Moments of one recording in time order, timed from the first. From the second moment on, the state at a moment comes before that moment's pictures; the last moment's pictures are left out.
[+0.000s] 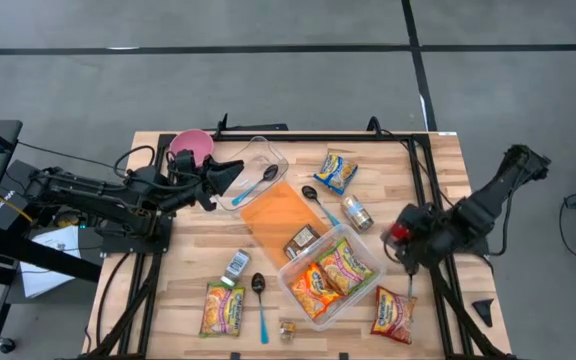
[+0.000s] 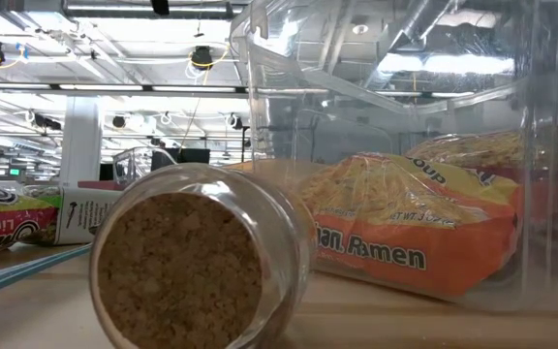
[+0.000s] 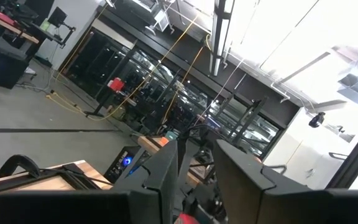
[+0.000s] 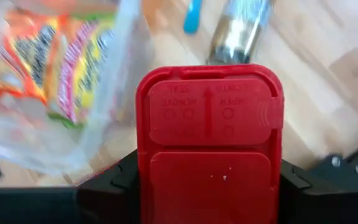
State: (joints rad) left arm -0.11 0.91 0.67 0.61 -0.47 -0.50; right arm 0.66 1.03 1.05 -1.36 0.38 1.28
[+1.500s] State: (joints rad) left arm -0.11 0.89 0.67 0.42 -0.48 -0.47; right arm -0.04 1.89 1.77 -0.93 -0.09 -0.17
